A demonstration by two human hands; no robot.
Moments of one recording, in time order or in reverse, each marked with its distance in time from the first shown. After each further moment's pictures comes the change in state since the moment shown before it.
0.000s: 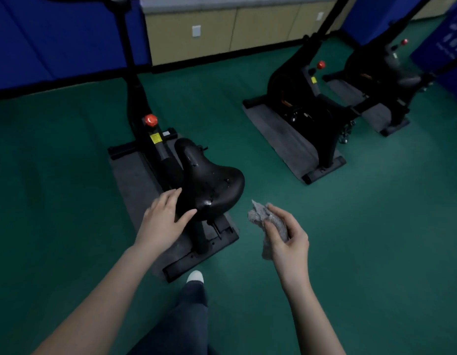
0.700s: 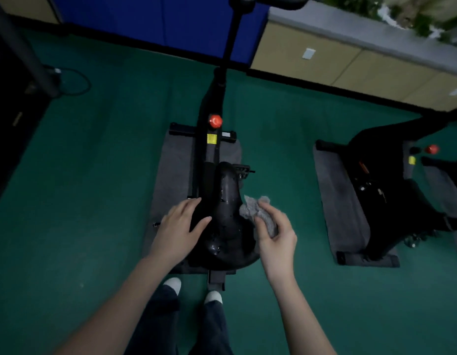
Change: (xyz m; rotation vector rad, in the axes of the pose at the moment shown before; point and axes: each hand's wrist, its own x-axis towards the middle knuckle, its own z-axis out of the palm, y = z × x) left_hand 0.065 0.013 0.040 -0.297 0.271 -0.358; right_hand 0.173 -0.001 0.100 -0.187 -0.496 -0.280
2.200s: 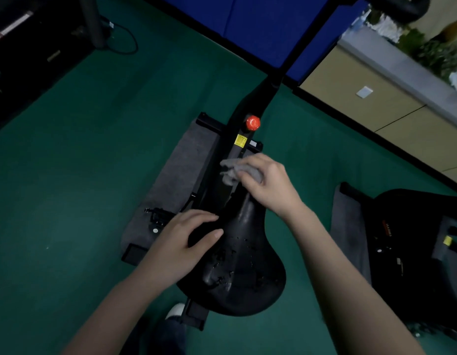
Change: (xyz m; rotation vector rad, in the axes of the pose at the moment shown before) left_hand 0.011 -0.020 0.050 -0.497 0.163 -0.121; right_hand 0.167 0.002 0.095 -0.479 -0.747 -0.641
